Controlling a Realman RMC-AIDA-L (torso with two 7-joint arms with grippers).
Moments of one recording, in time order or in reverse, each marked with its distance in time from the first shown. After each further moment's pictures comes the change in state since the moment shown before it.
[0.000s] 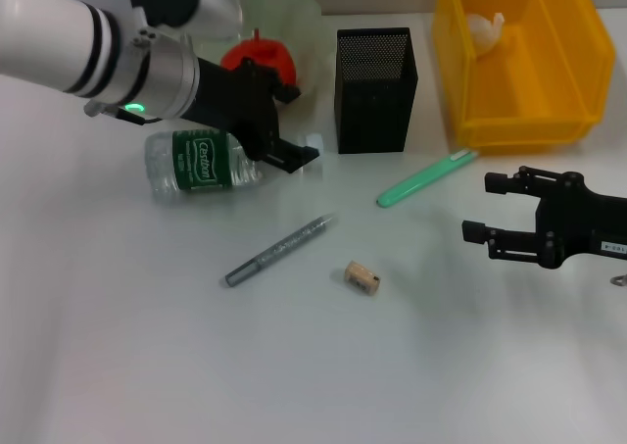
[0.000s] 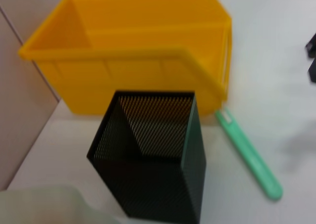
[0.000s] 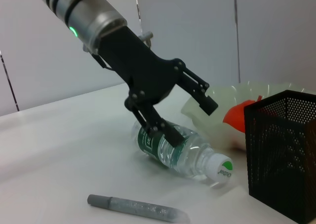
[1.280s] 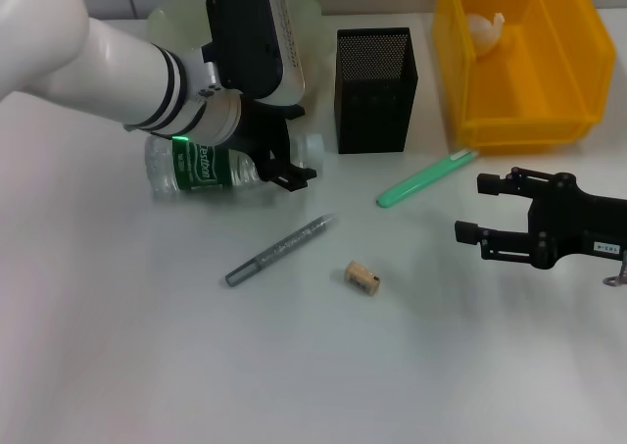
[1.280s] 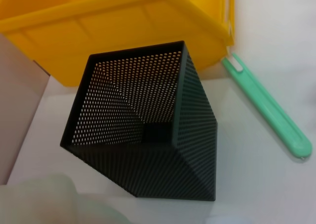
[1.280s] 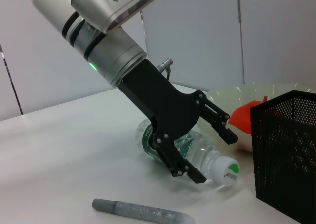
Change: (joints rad) left arm -0.012 -0.007 0.308 -0.050 0.051 -0.260 -0.088; right arm 0.005 0.009 -0.003 0.000 0.000 0.000 0.011
